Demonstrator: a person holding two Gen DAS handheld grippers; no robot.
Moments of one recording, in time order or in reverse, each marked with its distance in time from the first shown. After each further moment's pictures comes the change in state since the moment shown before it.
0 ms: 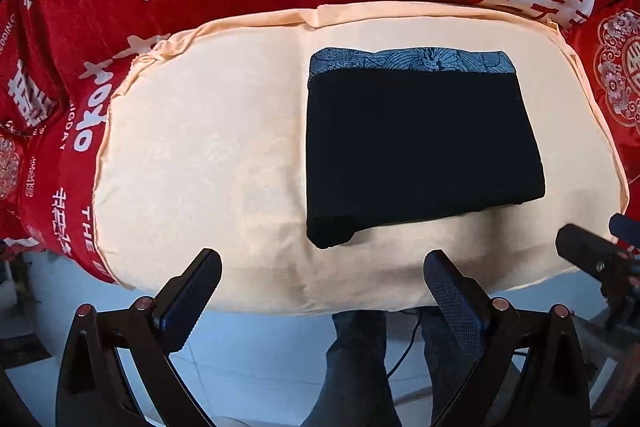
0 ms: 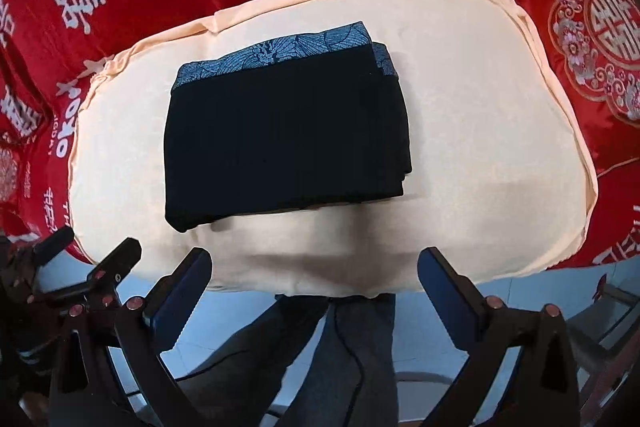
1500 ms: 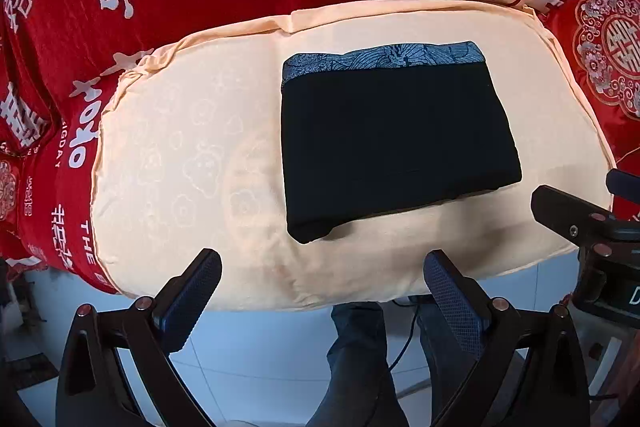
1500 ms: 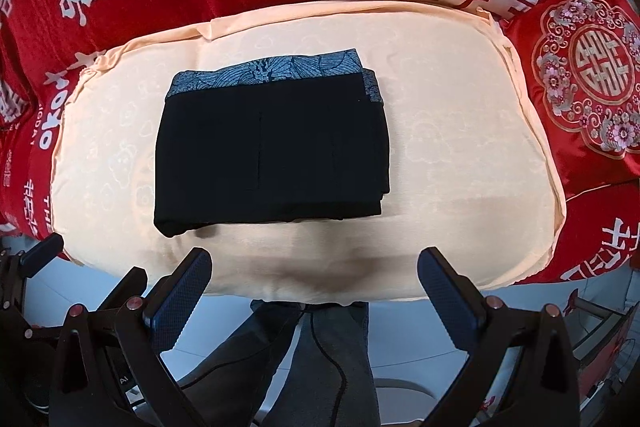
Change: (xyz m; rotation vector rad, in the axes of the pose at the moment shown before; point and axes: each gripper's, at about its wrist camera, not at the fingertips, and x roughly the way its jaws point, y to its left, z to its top) left arm -0.015 -0.018 -0.003 0.068 0.001 -0.023; right arm -0.020 0.015 0.009 -0.062 -0.027 -0.108
